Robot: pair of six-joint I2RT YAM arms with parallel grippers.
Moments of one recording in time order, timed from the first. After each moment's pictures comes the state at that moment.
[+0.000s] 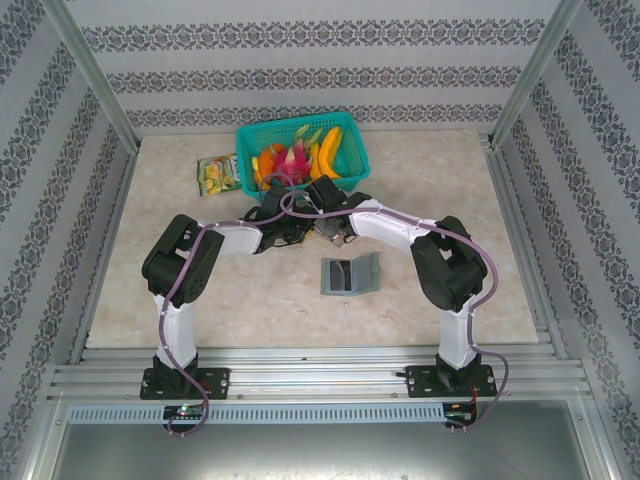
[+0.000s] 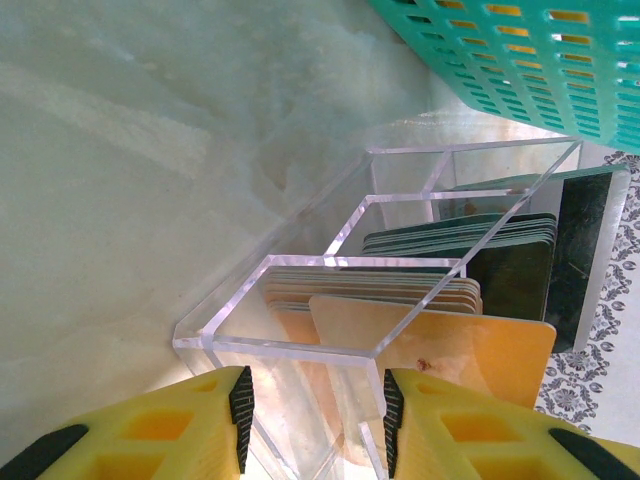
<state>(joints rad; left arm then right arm) -0.46 1.99 1.10 0.21 0.32 -1.21 0.65 1.98 1.44 -0.54 0.33 -0.09</state>
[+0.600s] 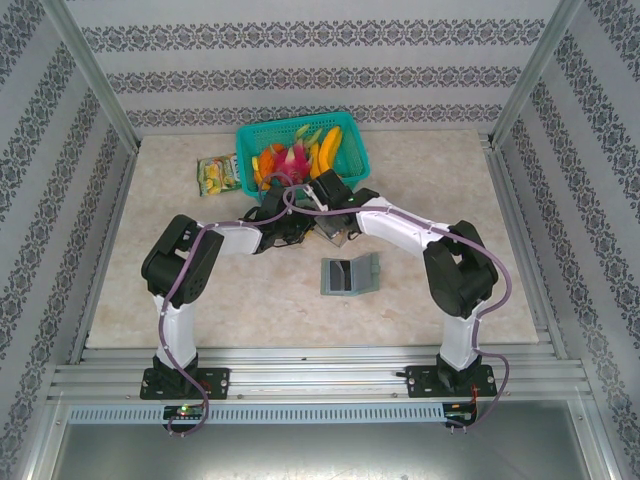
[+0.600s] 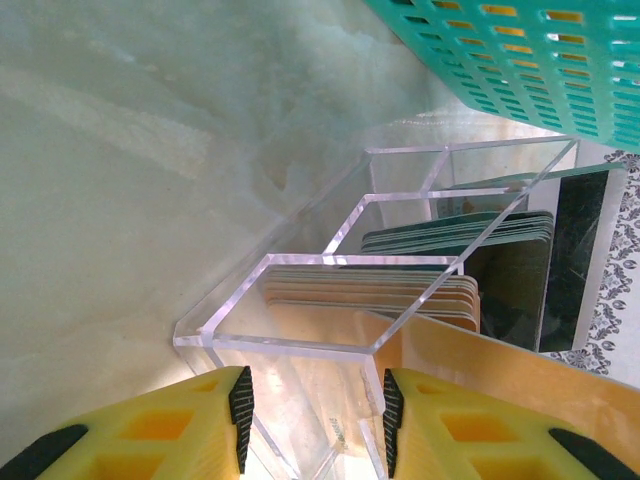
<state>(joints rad) -0.46 1.99 1.09 0.21 0.32 -1.21 0.64 1.90 1.44 -0.58 0.24 -0.07</state>
